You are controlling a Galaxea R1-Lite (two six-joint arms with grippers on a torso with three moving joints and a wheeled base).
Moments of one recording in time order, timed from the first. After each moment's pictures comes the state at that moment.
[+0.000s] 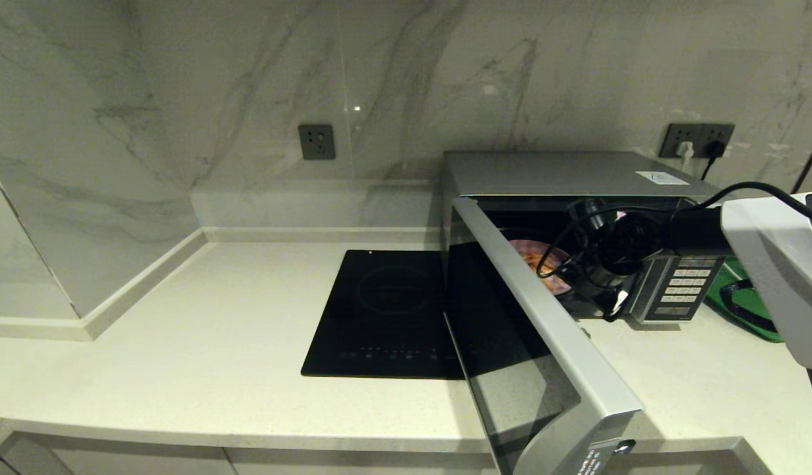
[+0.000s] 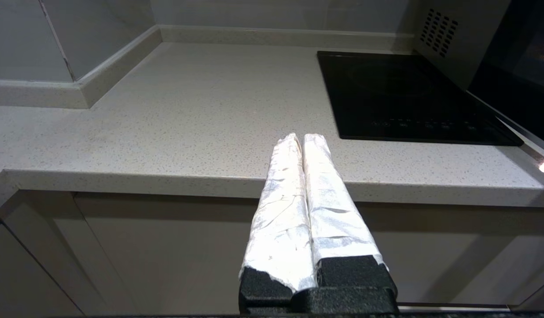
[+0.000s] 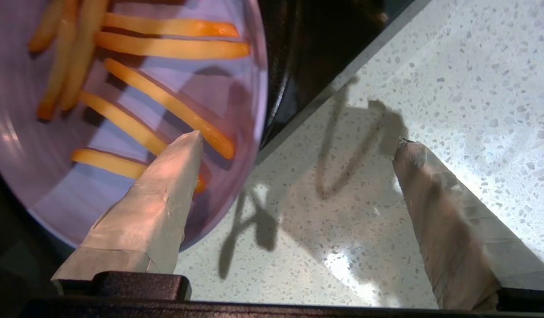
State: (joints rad) left arm 0.00 0.00 0.00 -0.01 0.01 -0.05; right arm 0.16 2.36 -1.86 0.47 -0.29 1.01
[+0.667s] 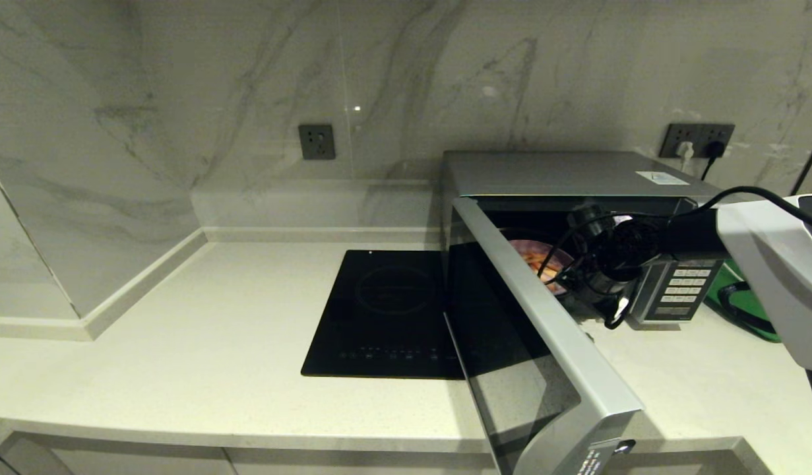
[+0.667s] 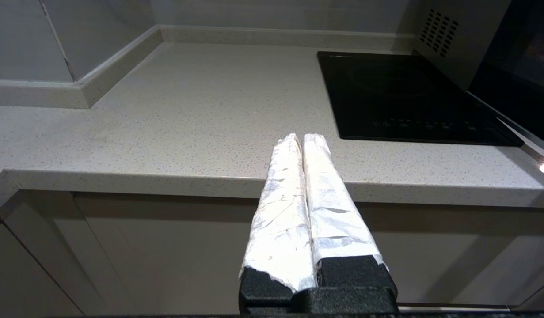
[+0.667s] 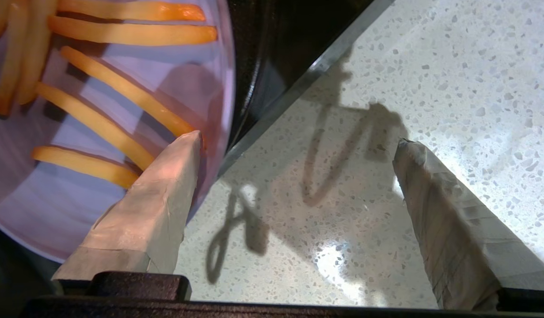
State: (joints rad) left arm 0.00 0.00 0.00 -0.01 0.01 -0.05; right arm 0.15 2.37 -1.82 0.47 -0.29 1.01
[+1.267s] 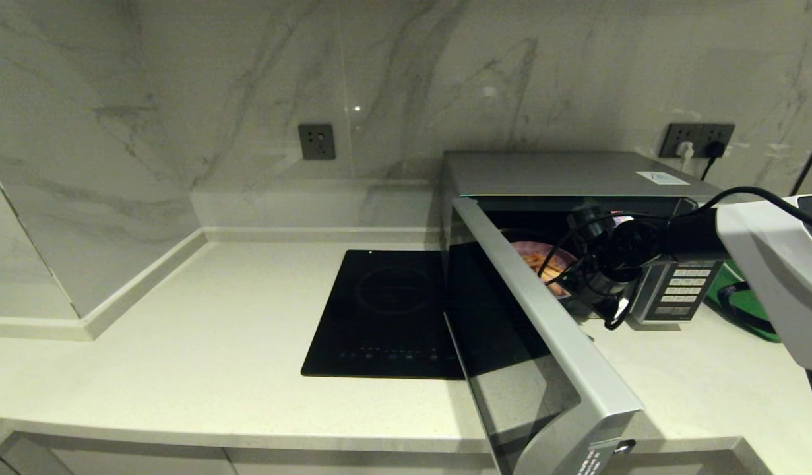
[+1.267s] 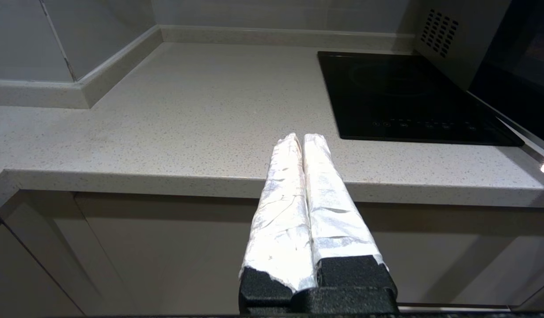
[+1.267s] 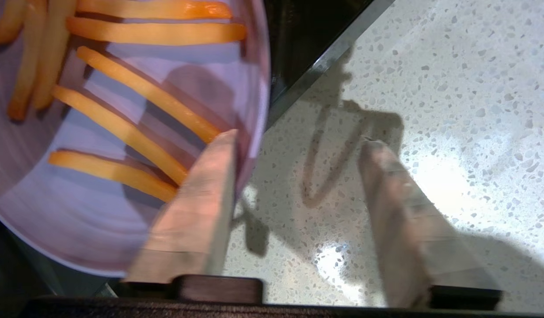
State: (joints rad) left arm 0.00 0.00 0.00 -0.01 0.01 -0.05; right arm 0.15 2.37 -1.82 0.46 -0.29 1.01
